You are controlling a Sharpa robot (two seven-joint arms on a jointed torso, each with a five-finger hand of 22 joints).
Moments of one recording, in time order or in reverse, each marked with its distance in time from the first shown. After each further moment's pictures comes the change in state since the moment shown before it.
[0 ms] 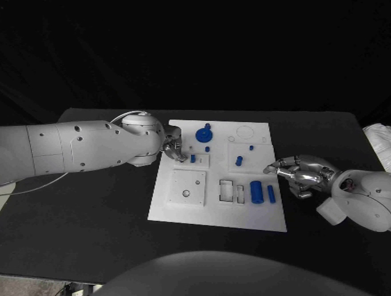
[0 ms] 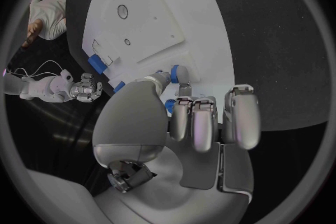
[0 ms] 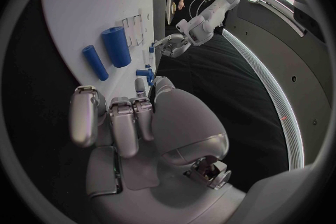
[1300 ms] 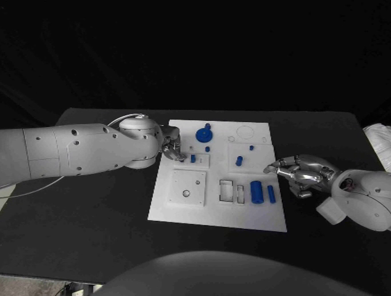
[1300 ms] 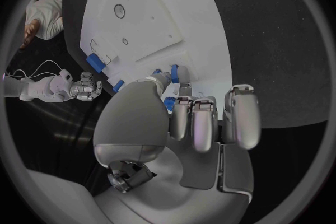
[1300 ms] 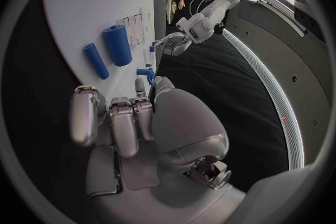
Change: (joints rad) left arm -0.011 -0.021 -0.001 0.027 -0.022 -0.055 -0.014; left_hand 0.008 0.008 -0.005 0.000 0.011 0.002 -0.002 -0.009 -0.001 0.000 0.000 -0.013 0.000 0.000 0.000 0.000 0.000 0.000 0.000 0.000 -0.004 0.000; right arm 0.000 0.005 0.000 -0.009 0.000 0.000 0.000; right_hand 0.004 -0.004 0.007 -0.001 0.004 0.000 0.000 0.000 0.000 0.000 0.000 0.000 0.000 0.000 0.004 0.000 0.000 0.000 -0.004 0.004 0.000 0.001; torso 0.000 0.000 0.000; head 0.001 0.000
